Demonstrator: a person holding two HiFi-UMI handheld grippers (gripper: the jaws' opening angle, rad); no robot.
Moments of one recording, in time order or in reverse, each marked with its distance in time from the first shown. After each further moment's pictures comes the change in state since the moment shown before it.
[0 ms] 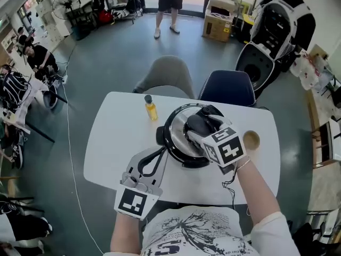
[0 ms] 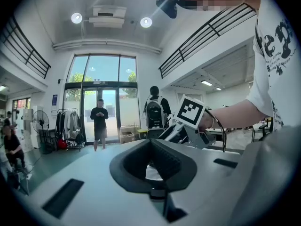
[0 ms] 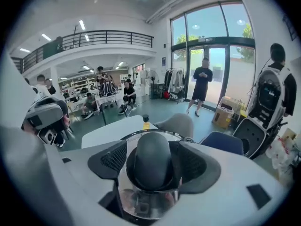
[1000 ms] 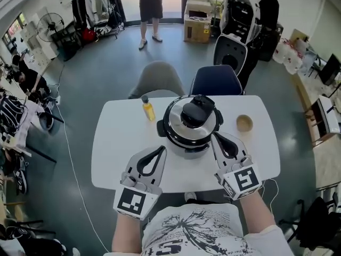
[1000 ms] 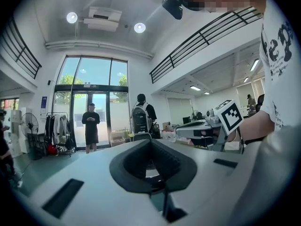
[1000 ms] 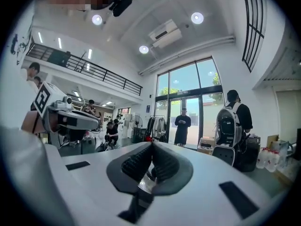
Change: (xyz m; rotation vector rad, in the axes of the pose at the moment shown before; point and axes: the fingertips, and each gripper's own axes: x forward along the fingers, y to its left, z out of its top) left arm -0.080 -0.036 0.050 0.015 -0.031 -0.126; right arm -0.183 0.085 -0.010 -0.018 -0.625 -0.261
